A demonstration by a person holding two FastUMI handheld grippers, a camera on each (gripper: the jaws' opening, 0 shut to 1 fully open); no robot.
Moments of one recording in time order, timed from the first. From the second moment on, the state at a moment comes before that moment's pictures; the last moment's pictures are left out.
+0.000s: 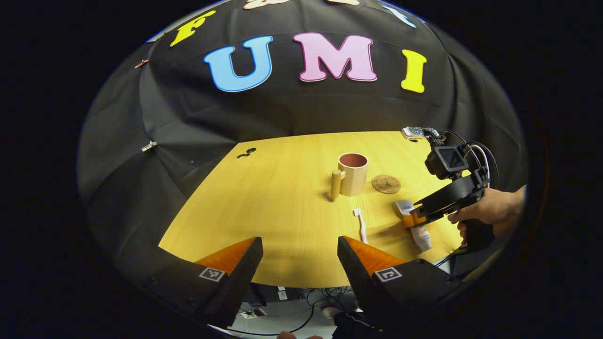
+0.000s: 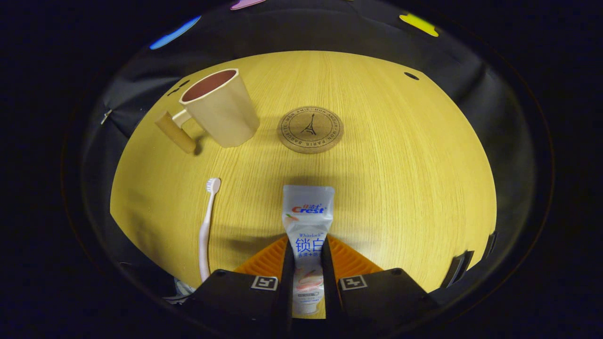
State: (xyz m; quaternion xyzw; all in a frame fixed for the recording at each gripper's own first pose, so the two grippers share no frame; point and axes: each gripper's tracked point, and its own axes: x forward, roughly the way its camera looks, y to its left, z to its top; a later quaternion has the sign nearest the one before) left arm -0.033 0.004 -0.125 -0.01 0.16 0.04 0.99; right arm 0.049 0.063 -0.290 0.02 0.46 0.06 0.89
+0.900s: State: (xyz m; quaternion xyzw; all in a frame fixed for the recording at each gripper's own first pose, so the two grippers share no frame) left arm 0.077 -0.102 -0.200 -0.02 0.32 -0.01 0.95; right arm 0.013 -0.016 -0.266 0.10 0.46 0.11 0.88
